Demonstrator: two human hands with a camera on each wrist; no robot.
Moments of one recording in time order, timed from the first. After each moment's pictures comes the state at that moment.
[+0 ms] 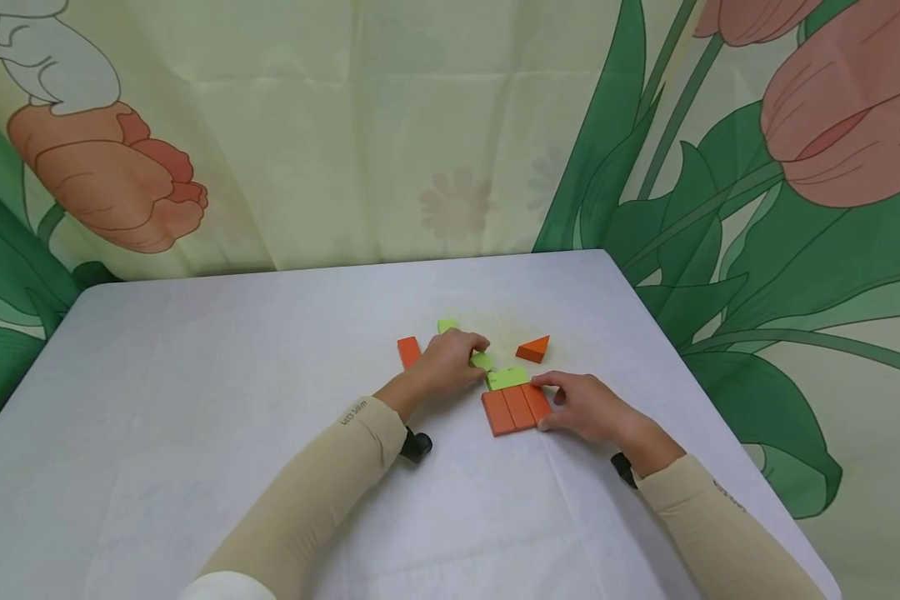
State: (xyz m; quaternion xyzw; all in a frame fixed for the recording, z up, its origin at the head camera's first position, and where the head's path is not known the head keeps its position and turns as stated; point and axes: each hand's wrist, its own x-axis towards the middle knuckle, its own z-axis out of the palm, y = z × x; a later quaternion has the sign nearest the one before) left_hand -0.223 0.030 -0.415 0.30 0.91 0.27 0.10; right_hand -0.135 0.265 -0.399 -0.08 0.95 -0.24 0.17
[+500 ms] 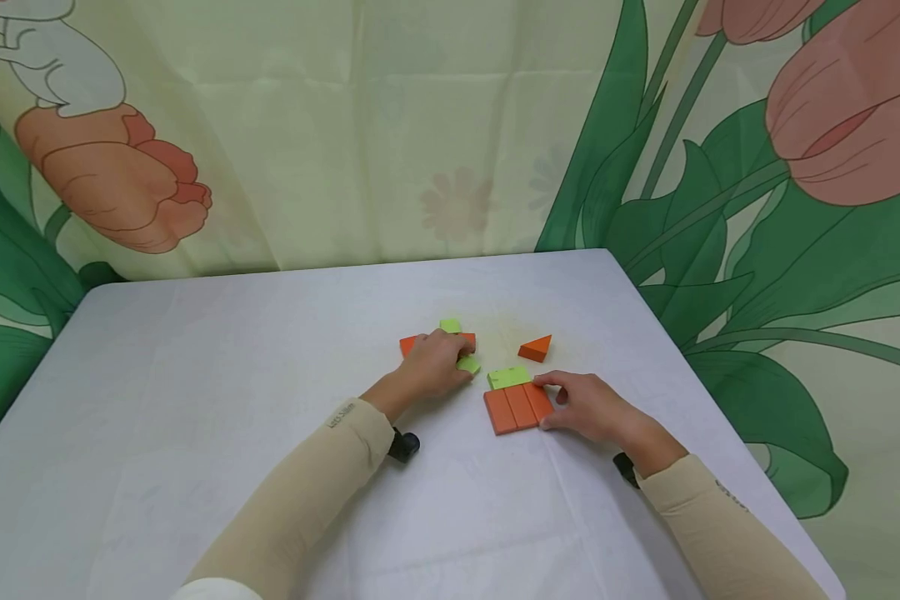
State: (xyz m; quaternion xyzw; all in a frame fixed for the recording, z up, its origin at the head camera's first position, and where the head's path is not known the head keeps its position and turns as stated) left_hand -0.220 0.012 -0.415 0.29 0.93 0.20 0.08; right_hand -0.135 0.264 -0.397 -0.08 0.95 -0.23 0.17
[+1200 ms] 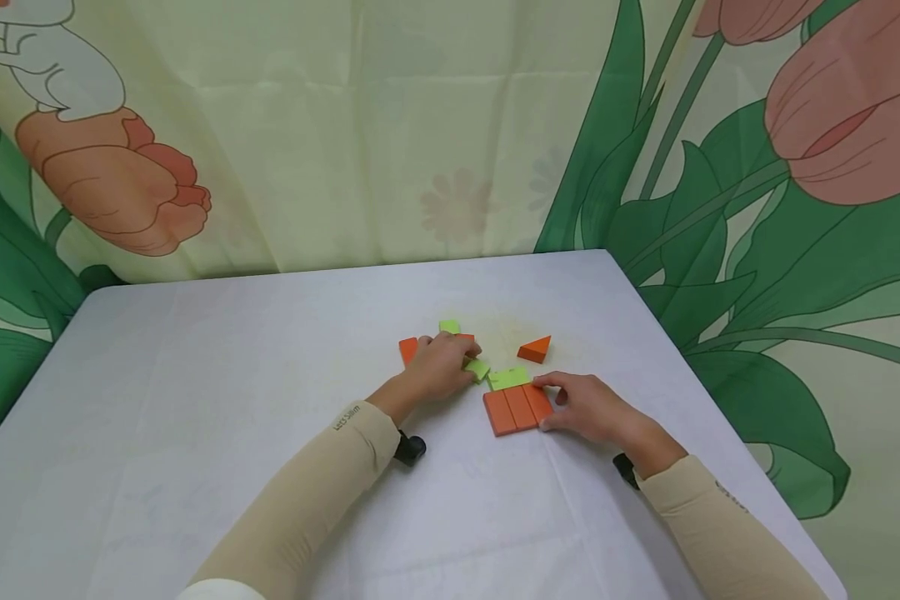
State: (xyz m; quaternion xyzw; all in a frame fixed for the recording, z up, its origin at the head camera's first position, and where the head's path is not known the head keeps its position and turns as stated) left_hand -0.220 0.016 -0.418 0.30 0.93 0.20 0.08; right_hand -0.138 0.264 -0.403 -0.08 0.95 -0.23 0.16
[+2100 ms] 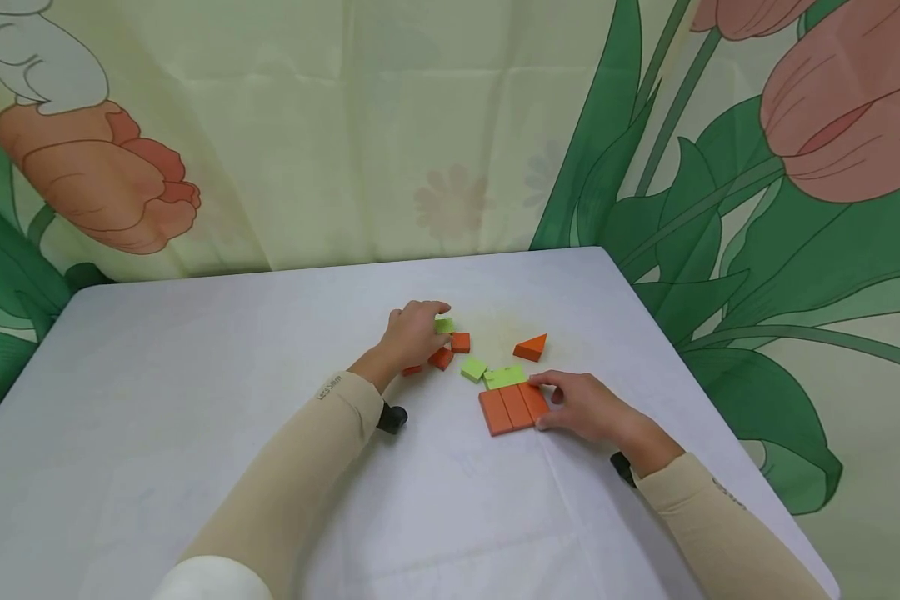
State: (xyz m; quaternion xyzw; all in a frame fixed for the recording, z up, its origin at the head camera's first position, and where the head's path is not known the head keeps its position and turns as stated) left_hand -0.261 -0.002 -0.405 0.19 0.95 0.23 0.08; right_hand -0.138 0.264 -0.401 -0.08 0.96 -0.23 0.17
